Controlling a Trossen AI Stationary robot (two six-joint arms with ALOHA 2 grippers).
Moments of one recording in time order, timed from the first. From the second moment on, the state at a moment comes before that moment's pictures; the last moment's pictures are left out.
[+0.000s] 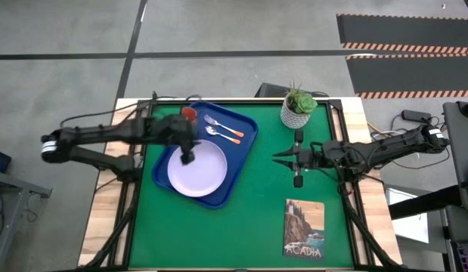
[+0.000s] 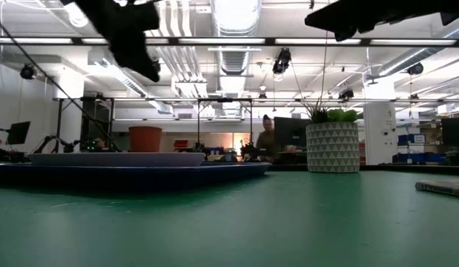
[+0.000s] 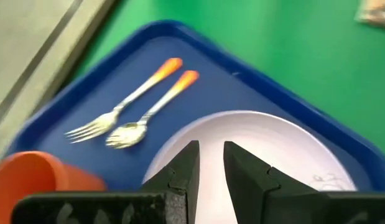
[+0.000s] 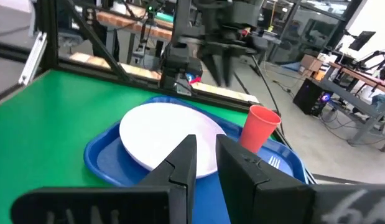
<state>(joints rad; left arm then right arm) 0.22 1.09 0.96 -0.65 -0.13 -0.05 0.15 0.92 0.52 0.27 0.21 -0.24</state>
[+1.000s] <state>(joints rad) 0.13 0.28 0.16 -0.14 0.04 -0.17 0.05 0.78 0.35 0.33 0.20 -0.34</state>
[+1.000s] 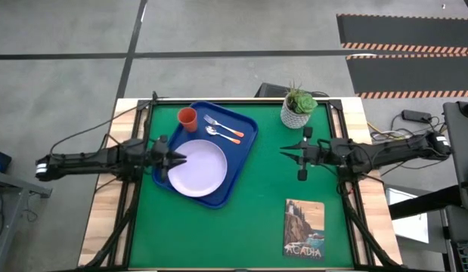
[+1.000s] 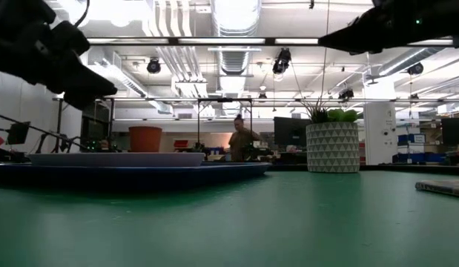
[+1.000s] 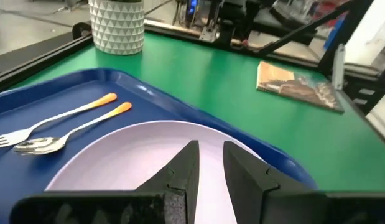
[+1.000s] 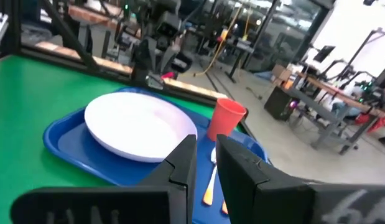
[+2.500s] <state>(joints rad) 0.13 0.32 0.03 -0.02 -0.03 -0.18 0.04 0.00 0.01 0.26 0.23 -0.37</state>
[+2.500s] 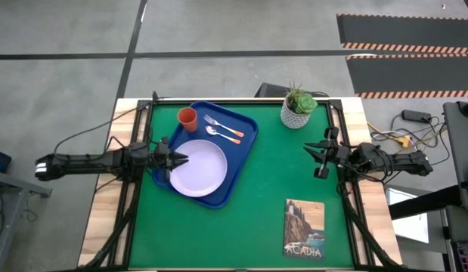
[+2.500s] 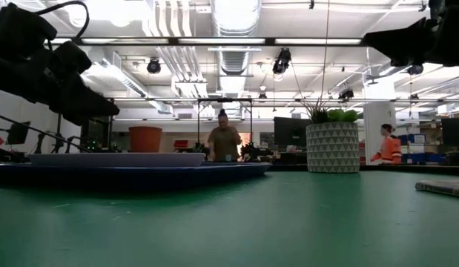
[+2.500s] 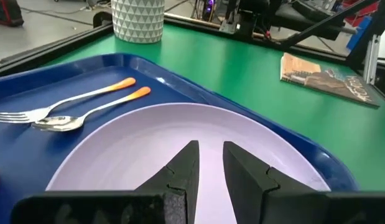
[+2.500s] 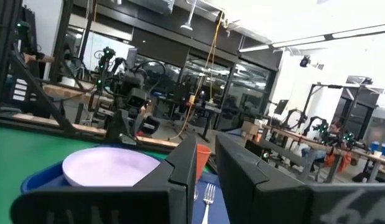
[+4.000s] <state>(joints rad) 0.13 0.55 0.04 -0.01 -0.03 -0.18 0.04 0.05 0.01 0.06 0.26 0.10</state>
